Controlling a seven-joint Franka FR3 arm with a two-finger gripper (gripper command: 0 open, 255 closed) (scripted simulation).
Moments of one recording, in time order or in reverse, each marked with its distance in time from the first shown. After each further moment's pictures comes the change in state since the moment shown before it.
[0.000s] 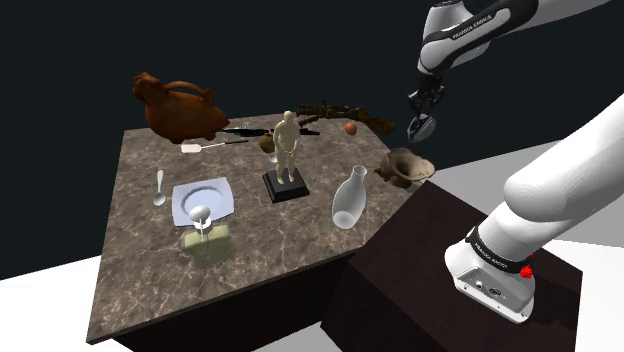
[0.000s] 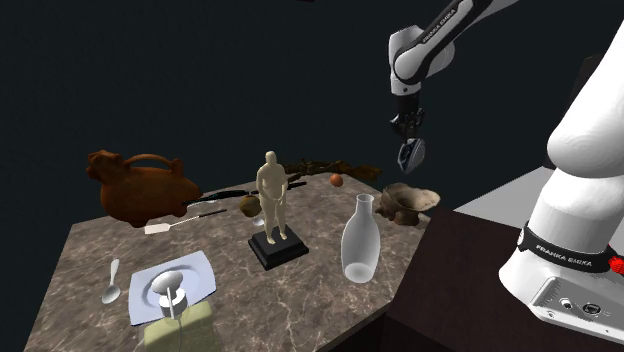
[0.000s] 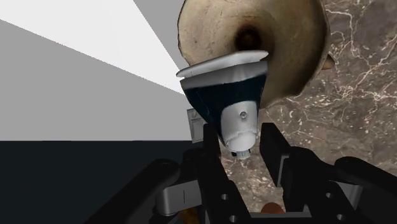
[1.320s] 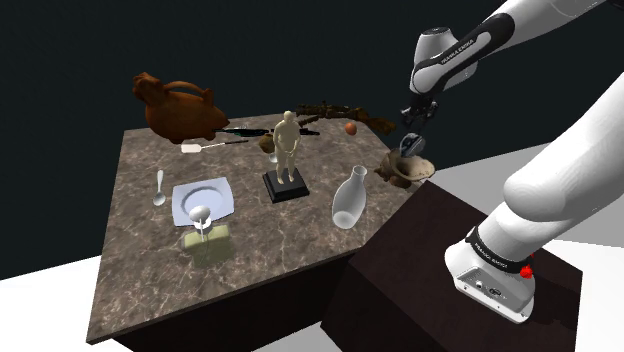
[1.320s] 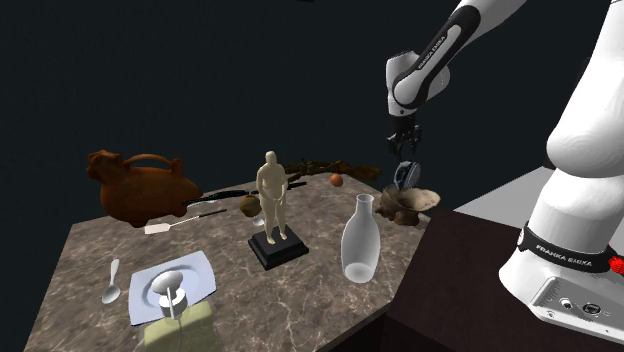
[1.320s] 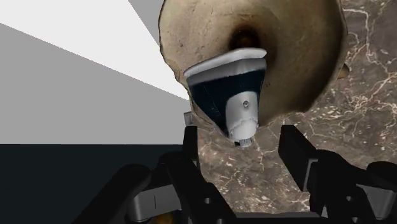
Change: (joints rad) arm -0.007 0.119 -0.007 -0.049 -0.038 0.164 0.056
